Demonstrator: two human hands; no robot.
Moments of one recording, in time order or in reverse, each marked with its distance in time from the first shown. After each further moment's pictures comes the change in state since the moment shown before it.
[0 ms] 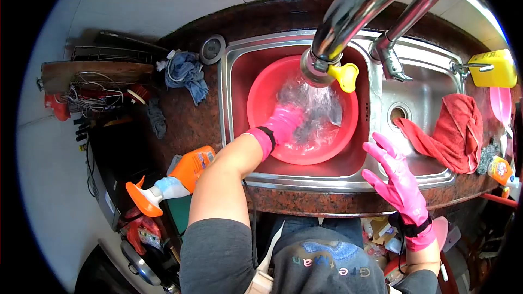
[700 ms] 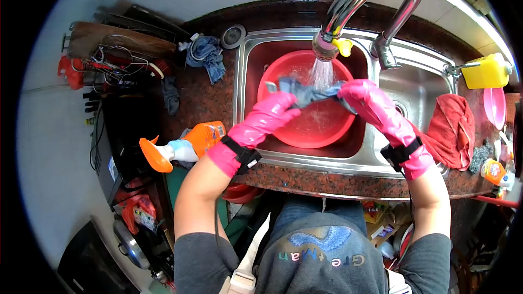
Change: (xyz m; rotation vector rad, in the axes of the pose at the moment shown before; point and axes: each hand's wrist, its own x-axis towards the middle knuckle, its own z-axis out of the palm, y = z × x) left_hand -0.109 0.024 -0.073 -0.804 0.692 -0.244; right_hand 0.121 0.040 0.023 0.142 0.180 -0.668
